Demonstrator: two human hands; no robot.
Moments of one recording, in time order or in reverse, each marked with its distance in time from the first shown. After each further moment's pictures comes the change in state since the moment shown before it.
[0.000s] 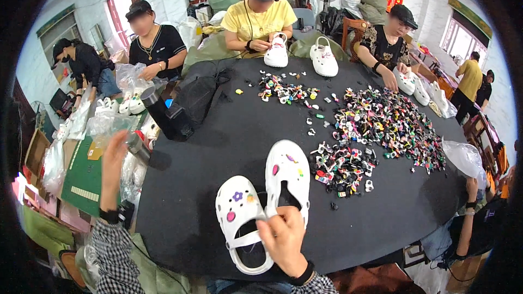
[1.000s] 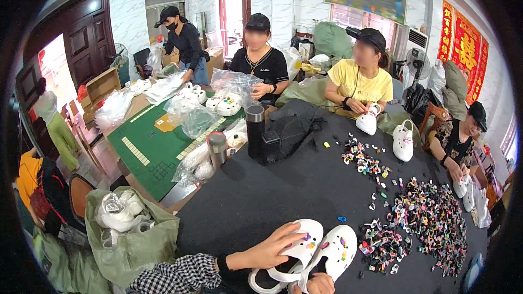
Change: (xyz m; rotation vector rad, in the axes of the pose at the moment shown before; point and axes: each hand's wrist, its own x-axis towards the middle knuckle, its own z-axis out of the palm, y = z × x) left_hand -0.148 0.055 0.194 -0.165 -0.486 0.163; right_hand -0.009 0.003 -0.026 0.157 -0.265 -0.469
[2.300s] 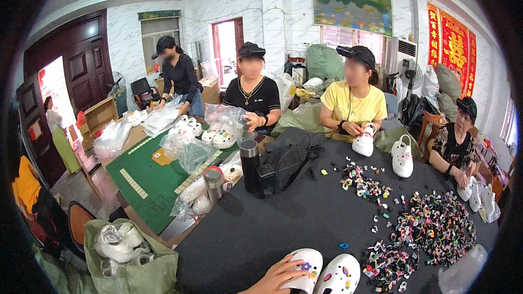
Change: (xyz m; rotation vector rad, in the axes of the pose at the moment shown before) left_hand 0.000 0.018 0.006 0.004 0.181 0.057; right_hand 0.006 -0.018 -0.001 -0.101 -0.156 0.169
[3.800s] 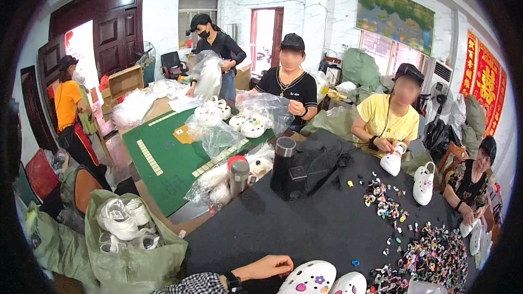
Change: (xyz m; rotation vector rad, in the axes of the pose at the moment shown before) left_hand -0.005 -0.084 -0.043 -0.443 -0.188 -0.525; right_hand -0.015 0.003 0.005 -0.082 -0.024 0.019
